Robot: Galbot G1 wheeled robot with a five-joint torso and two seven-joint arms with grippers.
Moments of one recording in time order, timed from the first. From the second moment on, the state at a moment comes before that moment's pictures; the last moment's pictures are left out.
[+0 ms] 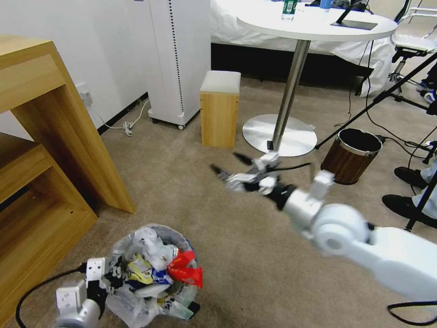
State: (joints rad) left arm 1.89 -0.77 -0.63 -2.32 -0.88 0.35 -0.58; right arm -0.77 0.47 -0.06 2.16 1.25 0.12 0.04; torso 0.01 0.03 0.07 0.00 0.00
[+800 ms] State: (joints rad) left arm 1.72 -0.53 -0.53 -2.22 -1.35 0.37 -0.79; right arm -1.44 0.55 0.55 2.14 1.10 0.15 -0.01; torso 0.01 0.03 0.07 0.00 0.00
